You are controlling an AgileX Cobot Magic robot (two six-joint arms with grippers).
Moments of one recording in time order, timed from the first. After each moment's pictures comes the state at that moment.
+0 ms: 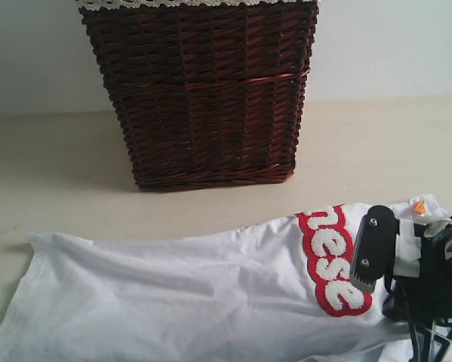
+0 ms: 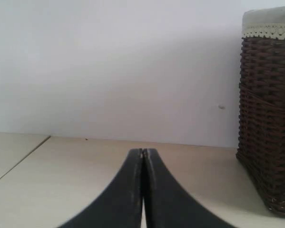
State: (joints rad) left arm 0.15 0.01 0.00 -1.70 0.02 1.67; right arm 0.35 1.45 -0.50 0.15 0.45 -0.90
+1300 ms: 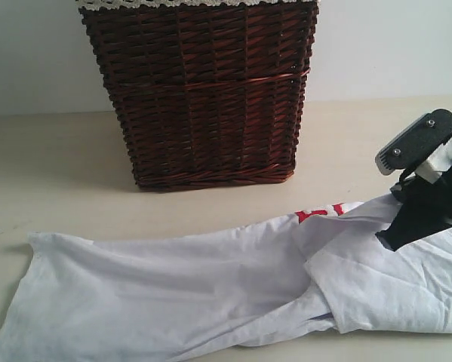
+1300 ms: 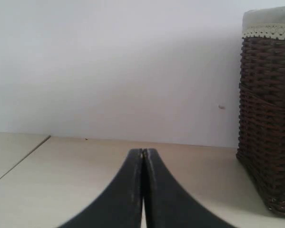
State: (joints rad) left arm 0.15 0.01 0.00 -1.70 0.02 1.67; right arm 0.19 1.49 -0.50 0.19 -0.16 -0.68
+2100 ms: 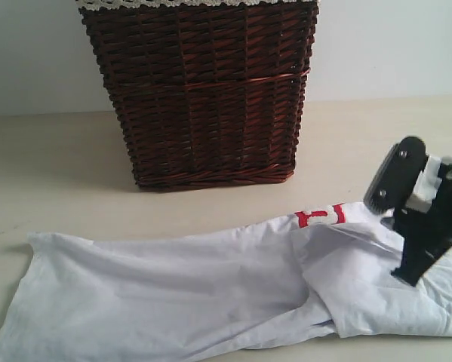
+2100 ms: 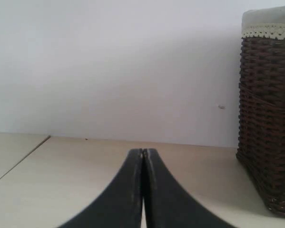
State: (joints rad) left arm 0.15 0.01 0.00 -1.70 0.02 1.67; right arm 0.19 1.51 -0.51 -0.25 -0.07 -0.57
